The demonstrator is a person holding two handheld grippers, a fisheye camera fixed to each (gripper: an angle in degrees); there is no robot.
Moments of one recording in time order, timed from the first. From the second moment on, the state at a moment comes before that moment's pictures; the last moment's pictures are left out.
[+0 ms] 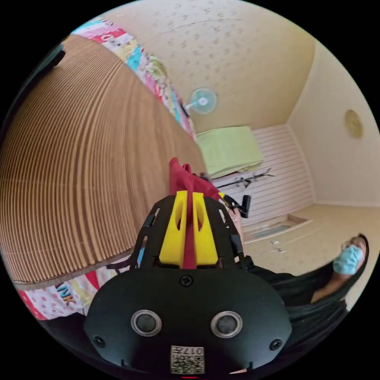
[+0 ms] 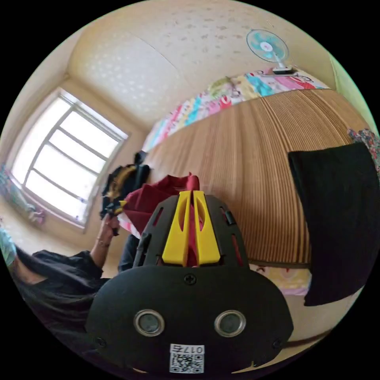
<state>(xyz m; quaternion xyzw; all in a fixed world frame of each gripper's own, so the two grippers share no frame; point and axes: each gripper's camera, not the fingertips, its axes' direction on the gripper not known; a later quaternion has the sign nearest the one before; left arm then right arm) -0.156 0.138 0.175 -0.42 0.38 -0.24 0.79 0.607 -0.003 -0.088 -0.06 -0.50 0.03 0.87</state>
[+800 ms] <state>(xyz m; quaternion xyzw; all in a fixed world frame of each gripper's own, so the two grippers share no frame) -0.146 -0.130 -0.113 -0.06 0.43 -0.02 0.90 0.725 0.047 -0.370 0.37 -0.63 0.05 0.68</state>
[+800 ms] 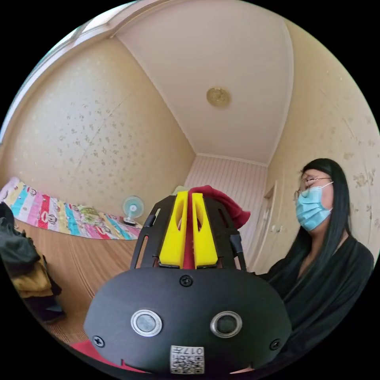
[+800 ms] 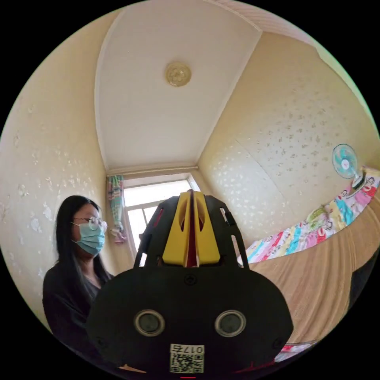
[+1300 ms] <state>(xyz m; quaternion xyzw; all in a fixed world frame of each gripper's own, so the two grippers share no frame) -0.112 0.078 0.247 -0.40 0.15 0.01 0.90 0.444 -0.091 0.020 -0.05 -0.26 -0.05 0.96</state>
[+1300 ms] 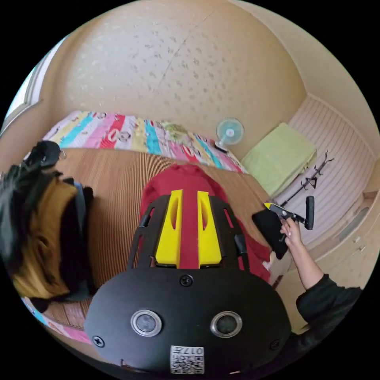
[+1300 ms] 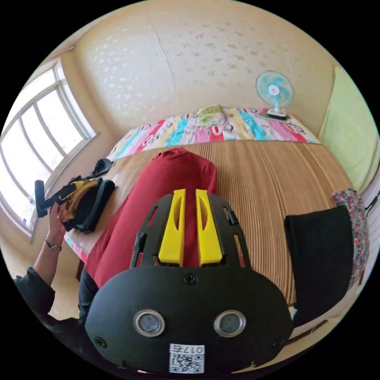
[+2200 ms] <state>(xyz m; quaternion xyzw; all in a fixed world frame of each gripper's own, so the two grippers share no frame) -0.099 0.266 0.151 -0.50 0.14 -0.03 0.85 0.681 0.176 0.110 -0.01 -0.39 0.50 0.78</state>
